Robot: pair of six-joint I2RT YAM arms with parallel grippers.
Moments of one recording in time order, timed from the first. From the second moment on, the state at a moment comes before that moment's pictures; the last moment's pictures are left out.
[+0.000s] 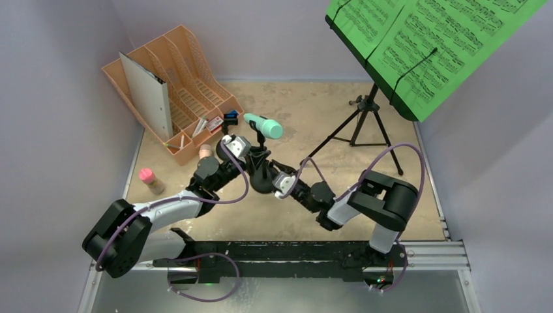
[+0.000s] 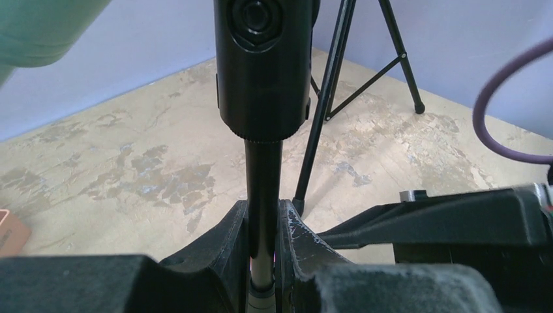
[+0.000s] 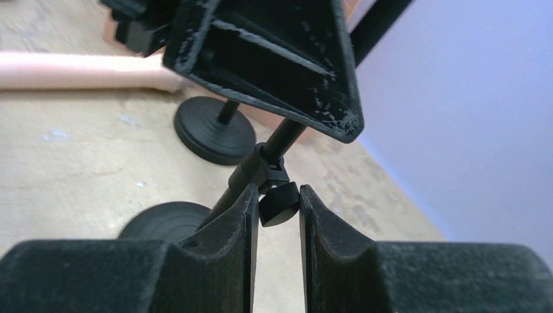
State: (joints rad) left arm -0.62 1.23 0.39 0.94 0.25 -0.10; right arm 1.01 1.75 0.39 1.51 0.08 -0.51
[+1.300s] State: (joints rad) left arm -0.63 1.22 0.41 0.89 0.27 -0.09; right arm 1.16 1.50 0.38 1.29 0.23 -0.77
